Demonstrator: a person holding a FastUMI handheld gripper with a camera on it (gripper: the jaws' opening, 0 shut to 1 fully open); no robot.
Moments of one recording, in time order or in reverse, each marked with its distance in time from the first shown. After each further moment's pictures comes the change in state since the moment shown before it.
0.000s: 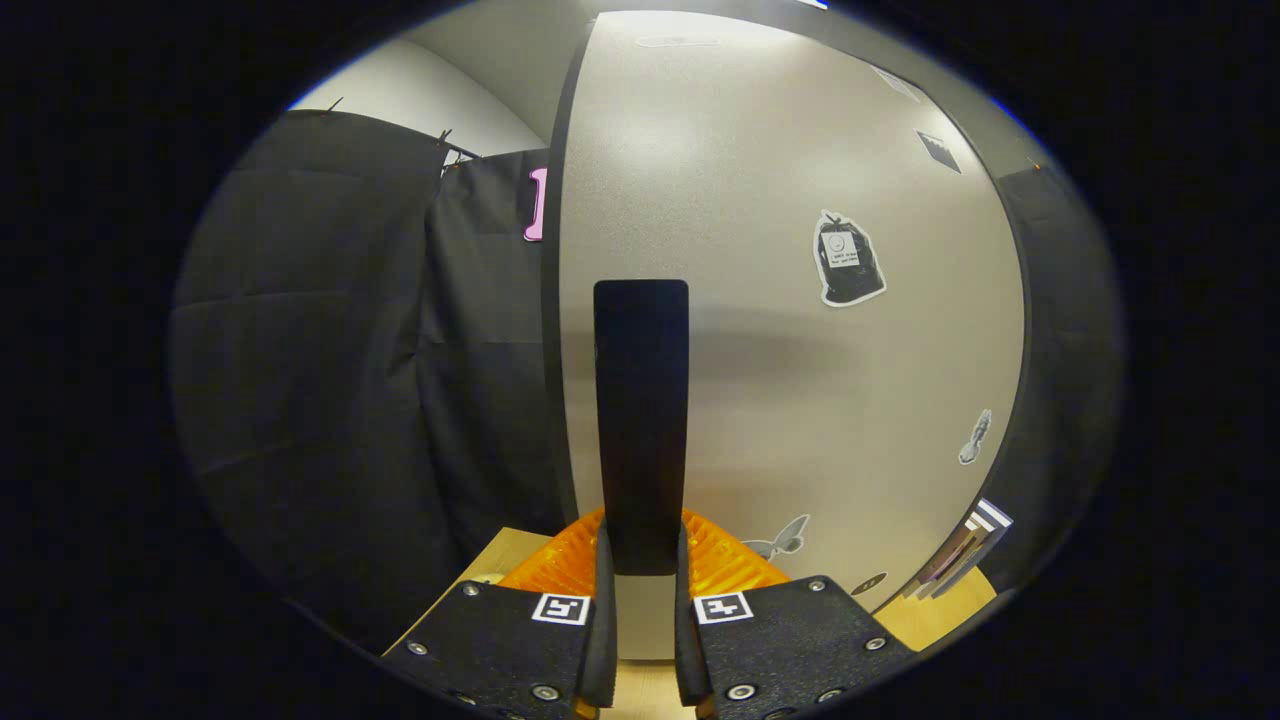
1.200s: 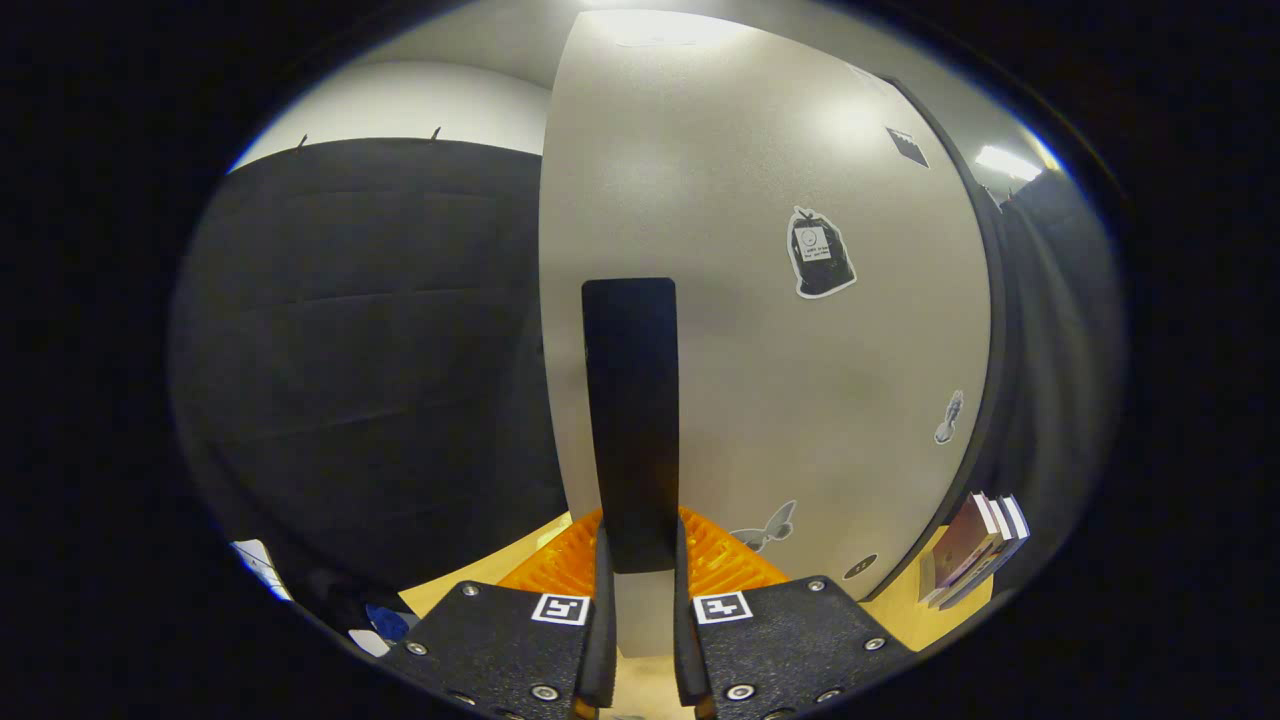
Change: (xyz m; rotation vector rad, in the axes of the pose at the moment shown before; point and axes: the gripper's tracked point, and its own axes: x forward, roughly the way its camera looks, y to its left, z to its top) arm -0.070 -0.027 -0.009 -0.040 0.014 0.481
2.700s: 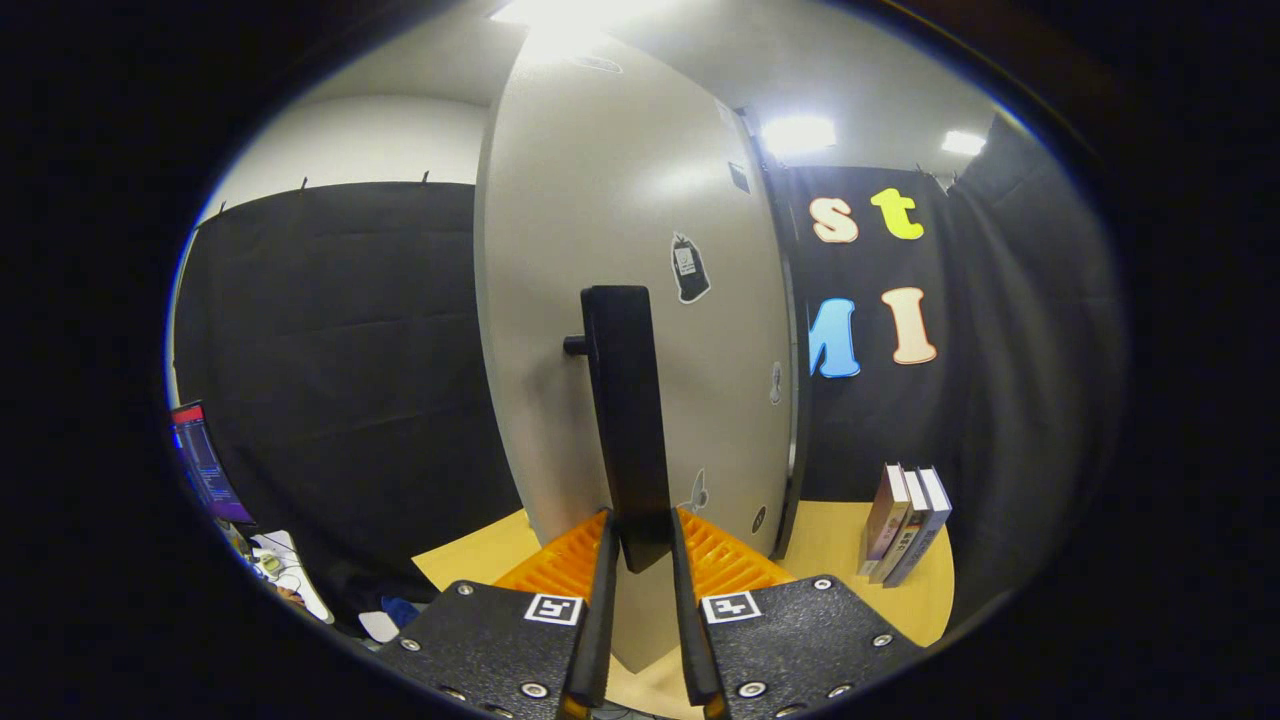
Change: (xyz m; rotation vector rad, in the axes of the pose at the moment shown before) arm -0.064 -0.056 -0.008 0.081 -0.056 -0.040
